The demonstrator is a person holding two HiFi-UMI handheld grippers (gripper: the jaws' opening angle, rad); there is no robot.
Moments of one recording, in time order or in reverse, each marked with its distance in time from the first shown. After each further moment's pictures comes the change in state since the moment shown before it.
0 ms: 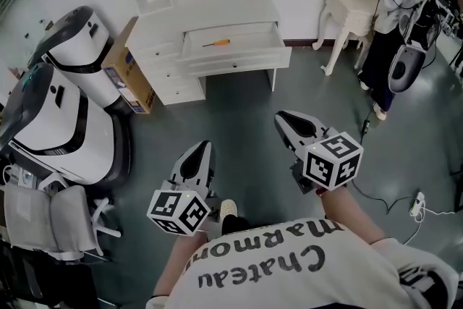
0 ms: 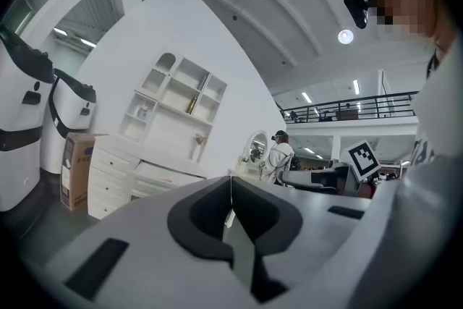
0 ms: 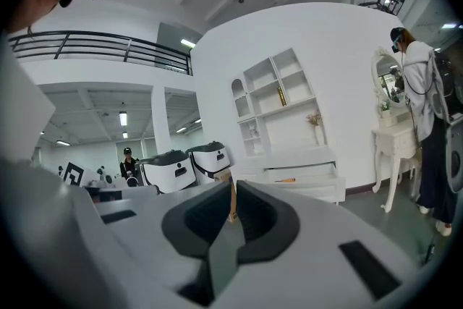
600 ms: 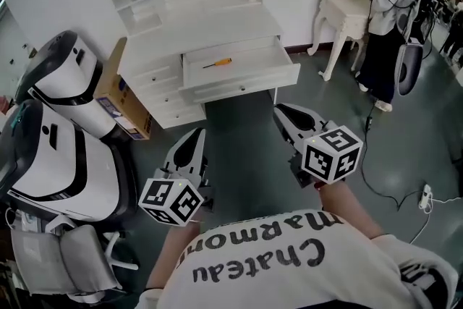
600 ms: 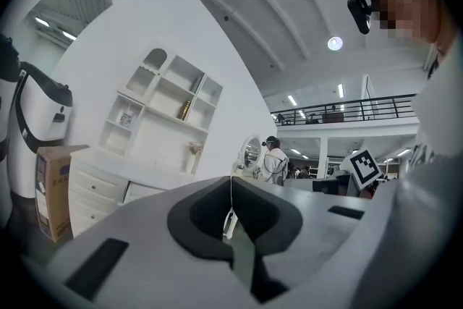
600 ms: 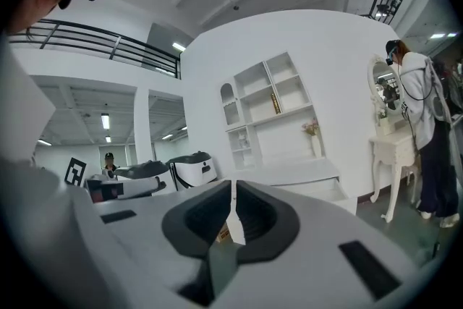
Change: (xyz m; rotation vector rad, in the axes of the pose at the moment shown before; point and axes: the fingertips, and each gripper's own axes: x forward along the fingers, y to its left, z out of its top) left arm 0.105 0.125 0.092 0.049 -0.017 -0.132; right arm 0.144 -0.022 0.064 0.007 -0.083 -0.099
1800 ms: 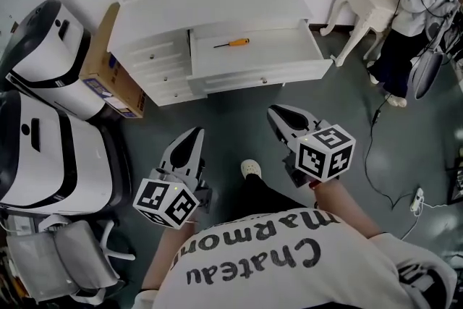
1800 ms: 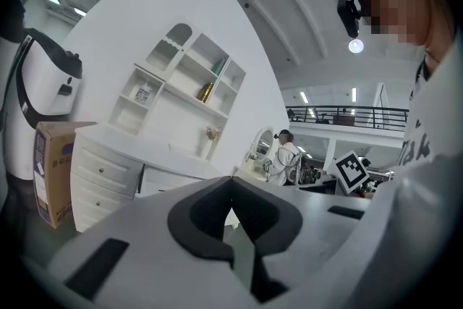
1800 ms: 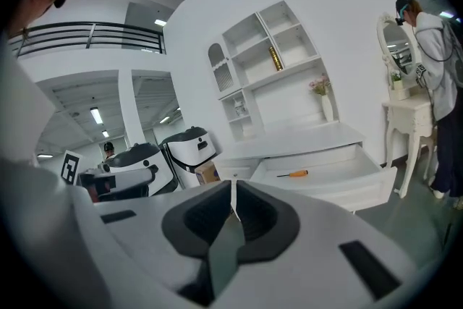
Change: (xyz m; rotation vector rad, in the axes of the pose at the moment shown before) left arm 0.064 0.168 -0.039 -0.117 0.095 0.018; right arm 0.193 -0.024 -0.077 0.085 0.226 0.011
